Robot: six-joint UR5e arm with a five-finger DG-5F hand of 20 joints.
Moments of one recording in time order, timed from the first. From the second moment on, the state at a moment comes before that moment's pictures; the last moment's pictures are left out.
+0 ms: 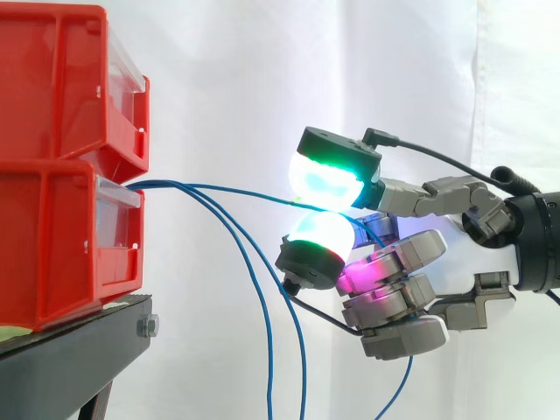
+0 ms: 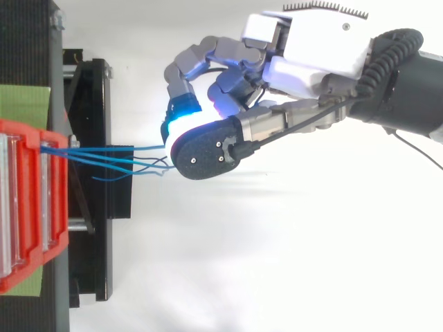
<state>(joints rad) 0.13 -2.28 -1.19 -2.89 -1.28 -0.01</state>
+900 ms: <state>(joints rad) 0.13 -2.28 -1.19 -2.85 -1.27 -0.02</state>
